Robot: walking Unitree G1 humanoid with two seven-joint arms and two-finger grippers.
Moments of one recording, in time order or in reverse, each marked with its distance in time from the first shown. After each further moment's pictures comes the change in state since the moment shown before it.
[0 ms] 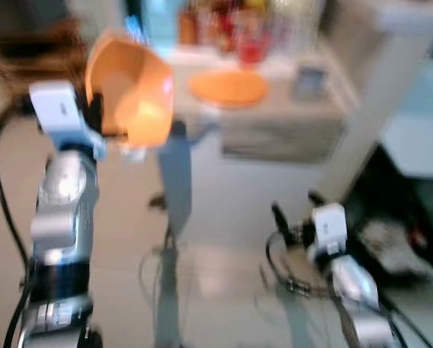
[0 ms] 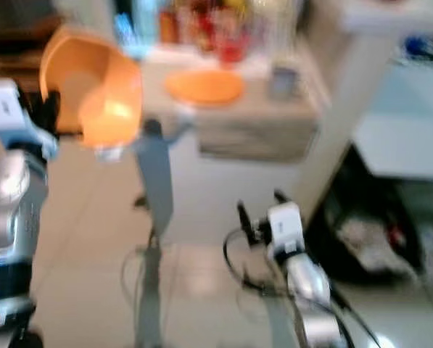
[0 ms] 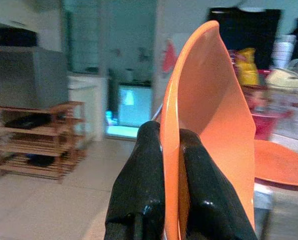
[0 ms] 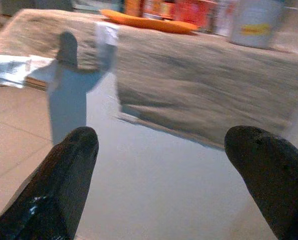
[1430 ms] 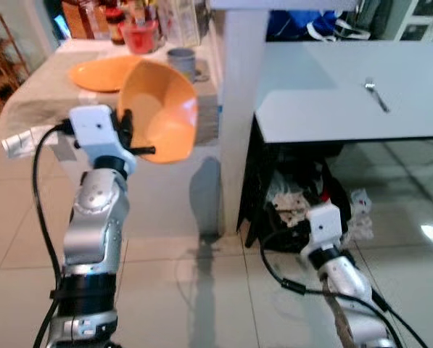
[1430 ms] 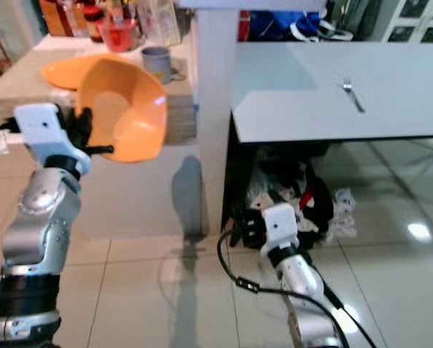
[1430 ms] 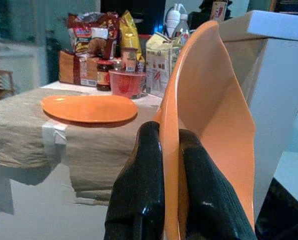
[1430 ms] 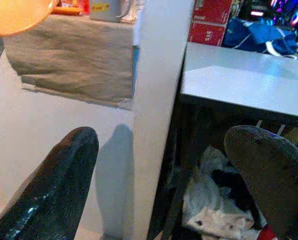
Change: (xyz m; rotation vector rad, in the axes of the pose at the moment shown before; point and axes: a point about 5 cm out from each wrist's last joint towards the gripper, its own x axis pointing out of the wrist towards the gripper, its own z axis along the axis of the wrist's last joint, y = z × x) left arm -0.013 -0.036 -0.023 -0.063 0.077 -0.008; right arm 0.005 0.006 0.010 0.005 -0.028 0.003
